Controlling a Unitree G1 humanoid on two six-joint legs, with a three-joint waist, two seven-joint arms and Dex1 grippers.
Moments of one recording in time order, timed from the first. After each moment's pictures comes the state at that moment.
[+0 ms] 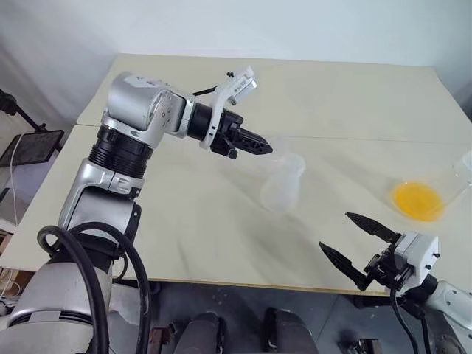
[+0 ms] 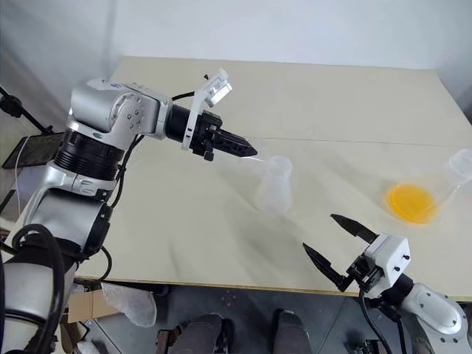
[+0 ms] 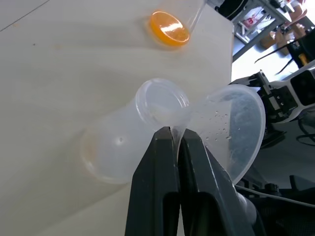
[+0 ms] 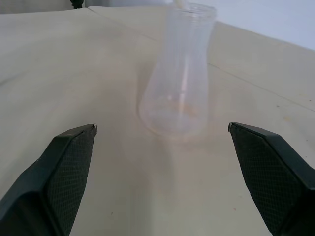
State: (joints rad) left arm -1.37 0.45 -0.32 0.43 -0.47 1.21 -1.07; right arm 0.38 -0.53 -0.32 -0.51 0.50 0.00 0.82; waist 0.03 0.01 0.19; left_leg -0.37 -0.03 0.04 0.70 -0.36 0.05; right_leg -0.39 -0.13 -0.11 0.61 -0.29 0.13
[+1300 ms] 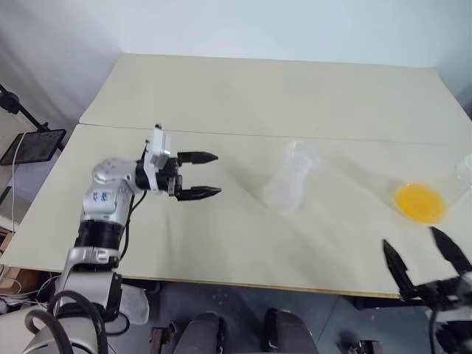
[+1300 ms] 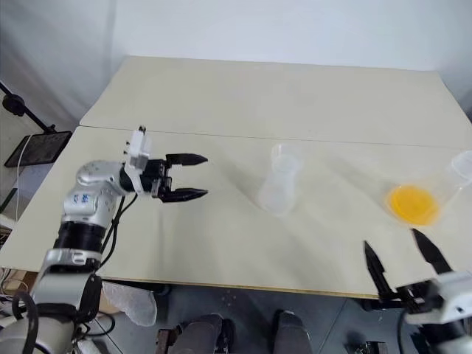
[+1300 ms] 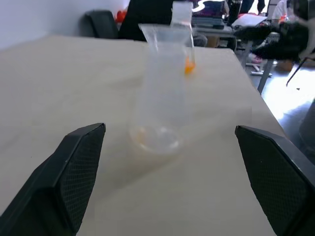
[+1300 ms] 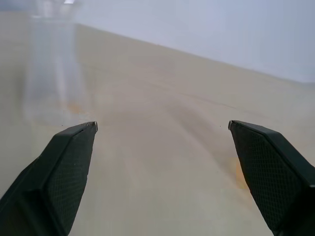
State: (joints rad) left arm -0.68 0.50 0.04 0.38 -0.41 0.15 -1.33; right arm 0.63 -0.20 -0.59 -0.51 0.50 -0.28 0.60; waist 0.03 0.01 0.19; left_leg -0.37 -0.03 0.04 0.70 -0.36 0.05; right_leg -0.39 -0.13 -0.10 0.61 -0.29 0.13
